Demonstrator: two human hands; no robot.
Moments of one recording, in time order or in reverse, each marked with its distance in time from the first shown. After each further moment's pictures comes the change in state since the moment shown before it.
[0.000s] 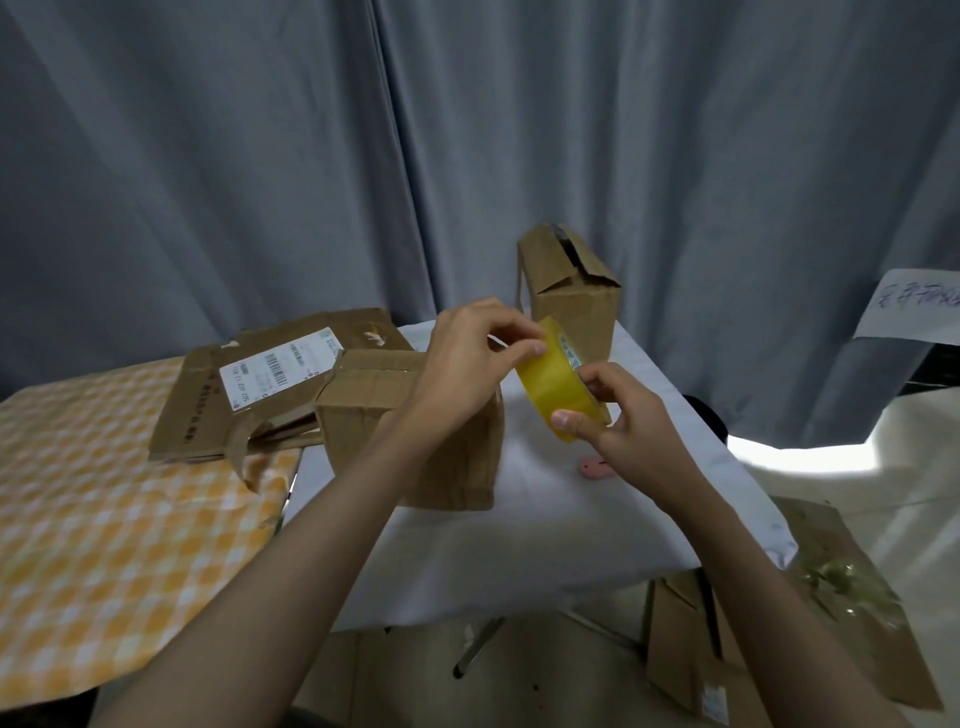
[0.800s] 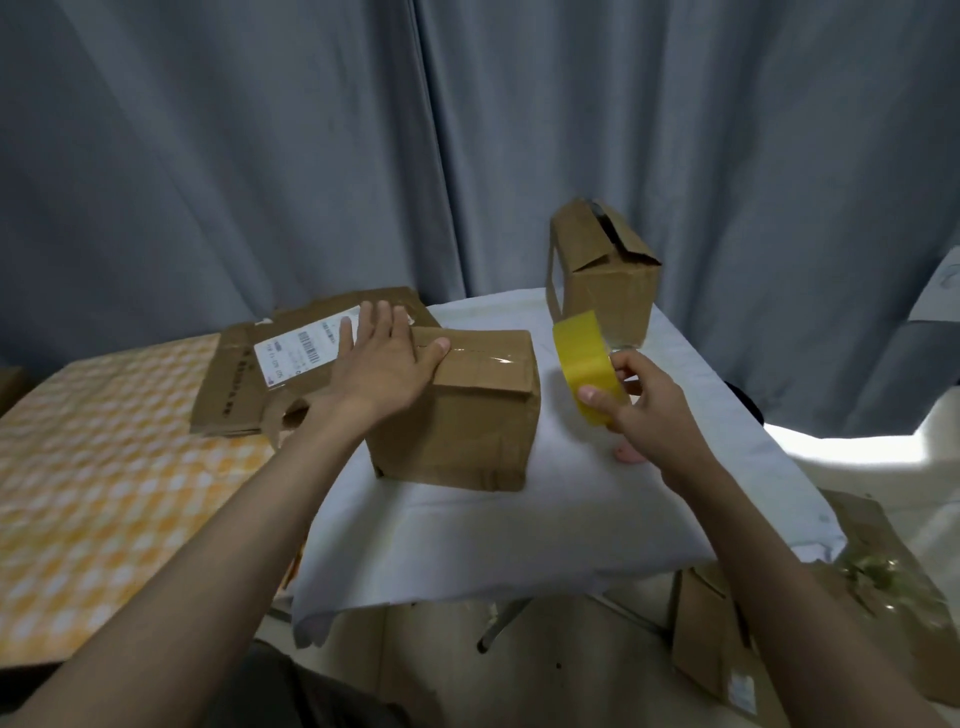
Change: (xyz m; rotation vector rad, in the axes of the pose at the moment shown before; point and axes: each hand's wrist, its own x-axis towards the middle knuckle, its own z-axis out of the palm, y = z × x) left_hand -0.028 -0.092 -0.064 0.769 -0.324 -0.491; right_hand 0.016 0.021 0.027 0.133 0.061 0.218
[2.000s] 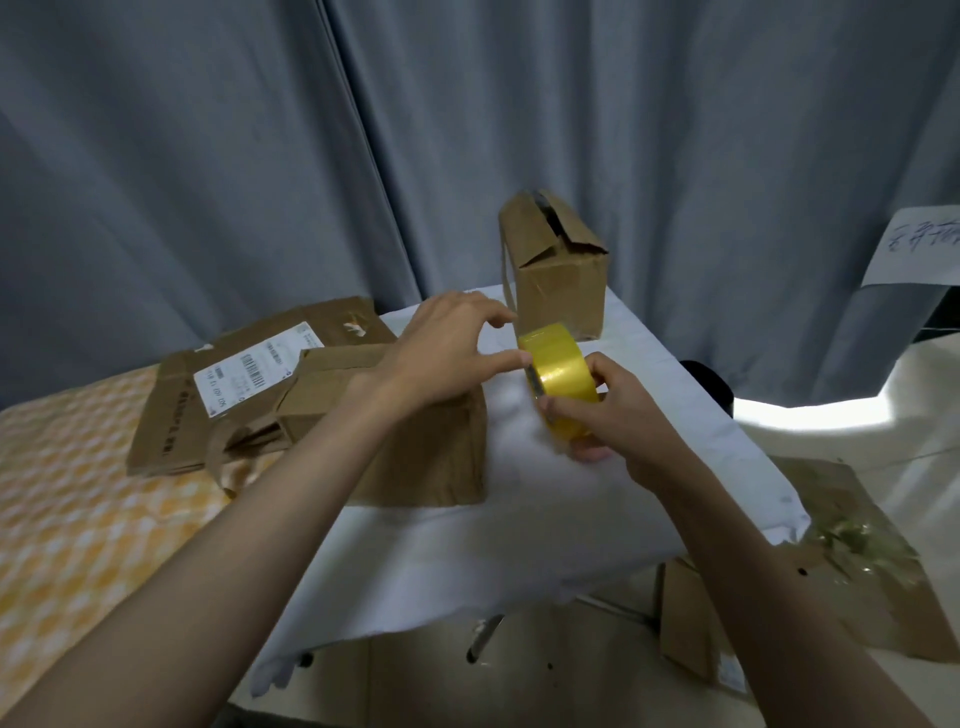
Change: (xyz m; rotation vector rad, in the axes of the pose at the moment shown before) left_hand 0.018 0.109 -0.010 -0.171 0.113 0.570; right_hand 0.010 0.021 -0.015 0.192 -0.122 0.204
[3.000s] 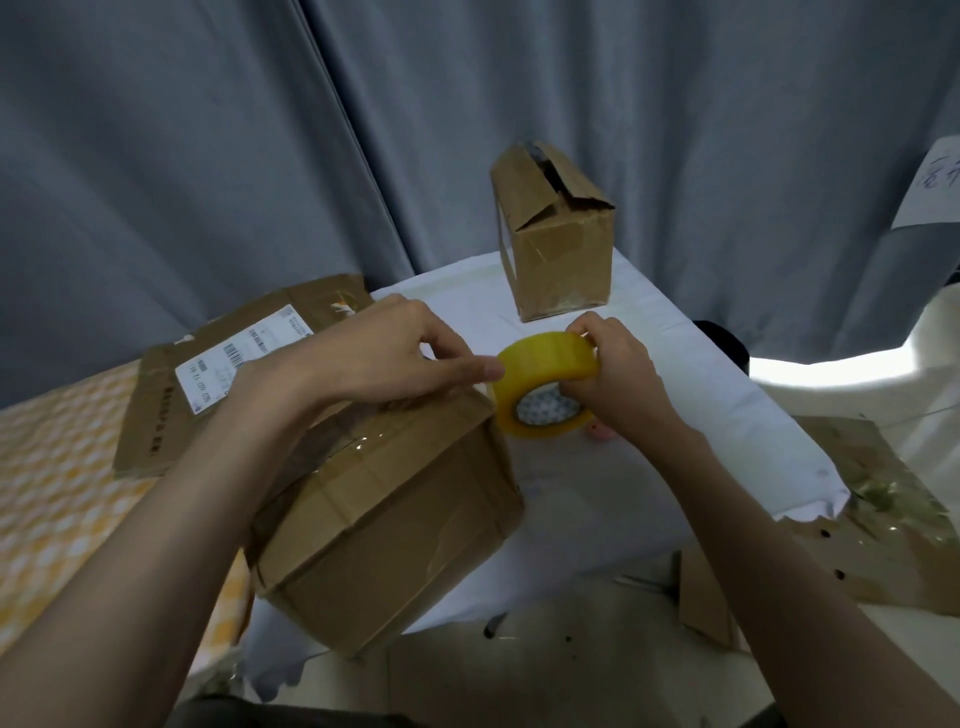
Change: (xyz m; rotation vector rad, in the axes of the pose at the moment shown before) left_hand -0.022 -0.019 -0.033 -0.118 -0.394 -0.021; right_hand 0.045 0.028 0.008 -0.529 0.178 -0.200
